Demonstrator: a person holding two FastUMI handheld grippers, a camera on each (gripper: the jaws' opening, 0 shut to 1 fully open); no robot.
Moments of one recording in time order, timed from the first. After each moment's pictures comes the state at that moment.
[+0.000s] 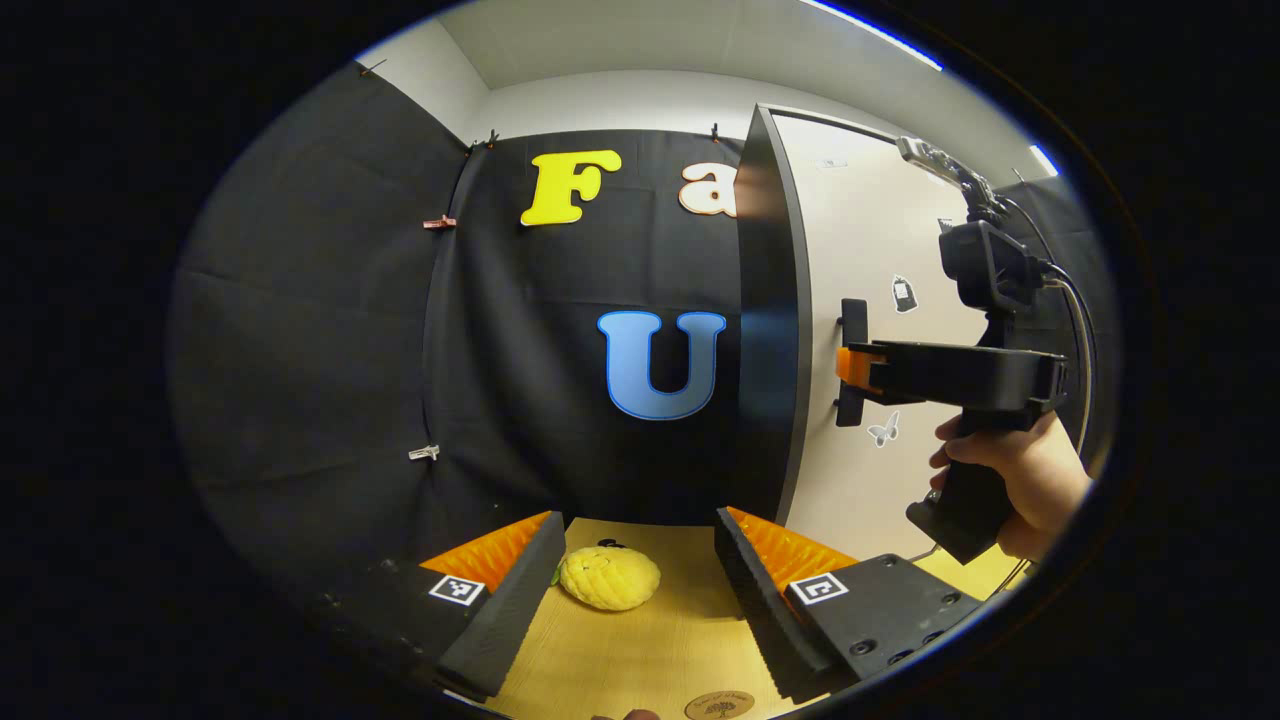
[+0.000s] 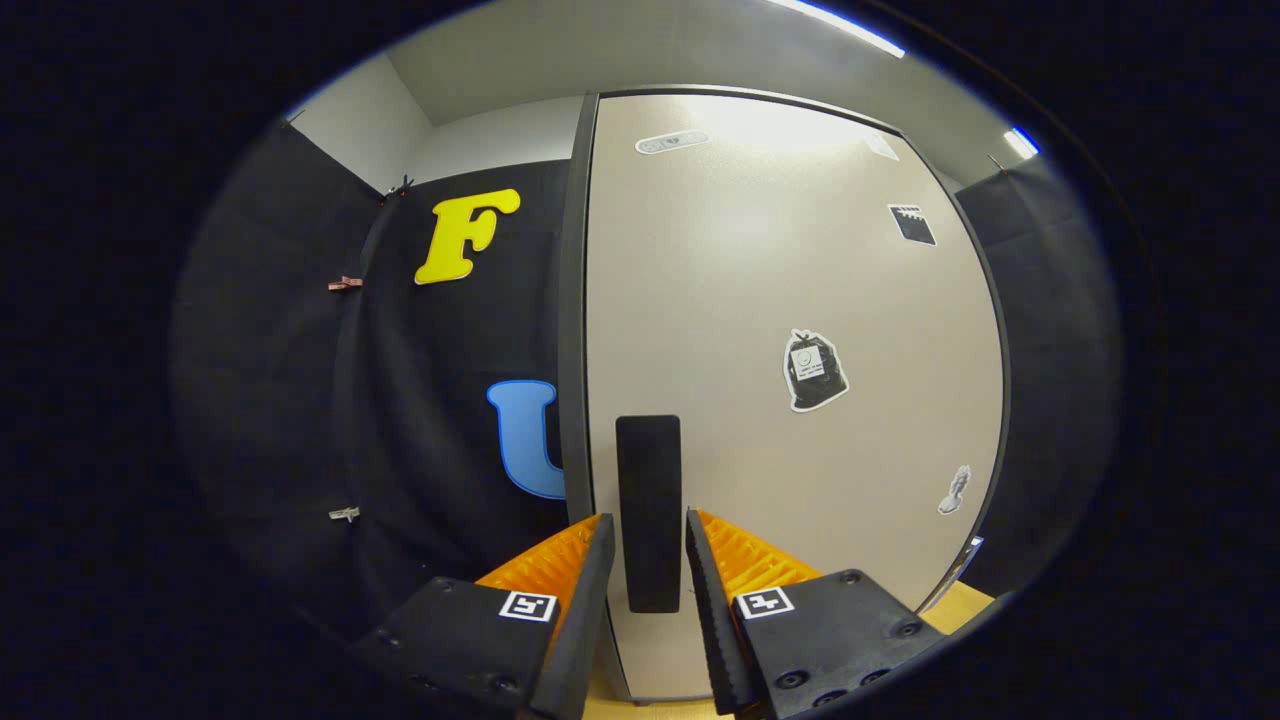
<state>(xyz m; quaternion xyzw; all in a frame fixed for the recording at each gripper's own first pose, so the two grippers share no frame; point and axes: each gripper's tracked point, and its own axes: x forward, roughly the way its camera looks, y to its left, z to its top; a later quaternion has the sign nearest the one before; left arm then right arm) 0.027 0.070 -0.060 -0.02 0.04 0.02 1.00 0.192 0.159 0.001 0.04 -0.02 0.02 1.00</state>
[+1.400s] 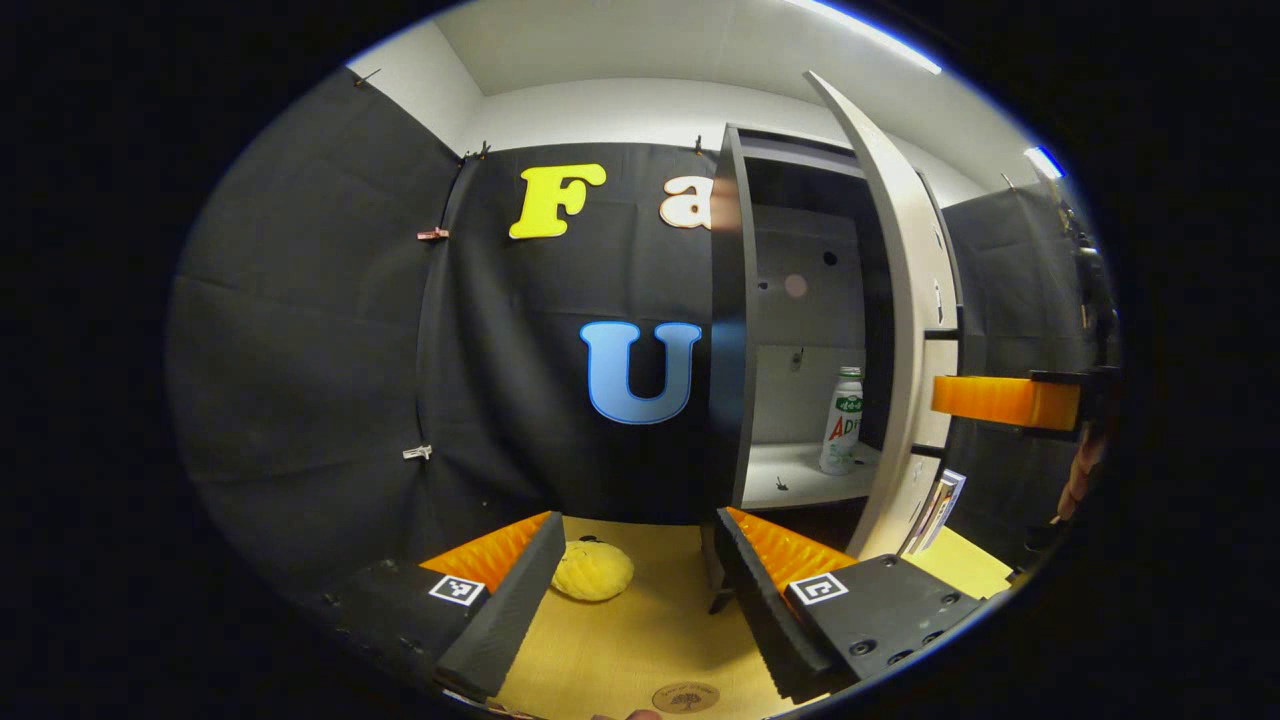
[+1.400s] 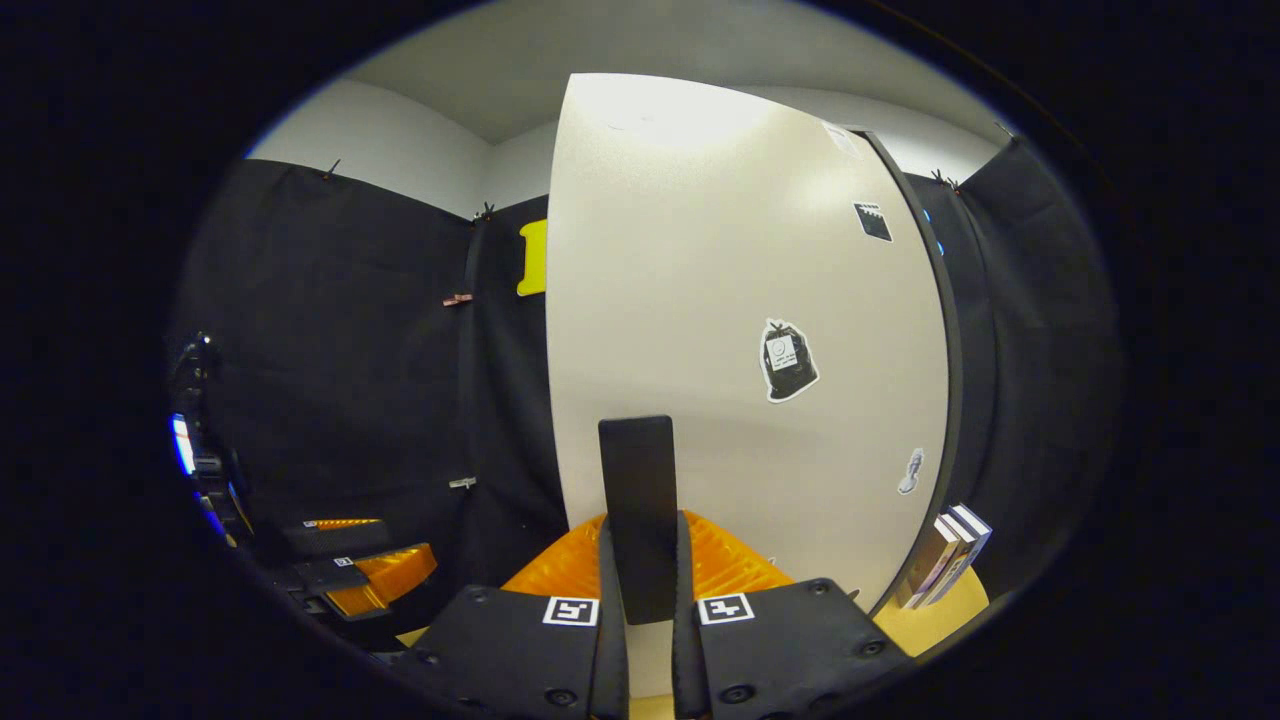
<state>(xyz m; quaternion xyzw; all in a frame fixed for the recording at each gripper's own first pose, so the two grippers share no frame) -0.023 0.024 -0.038 -0.02 0.03 0.01 1.00 0.068 0.119 0.019 0.06 0.01 0.20 0.98</state>
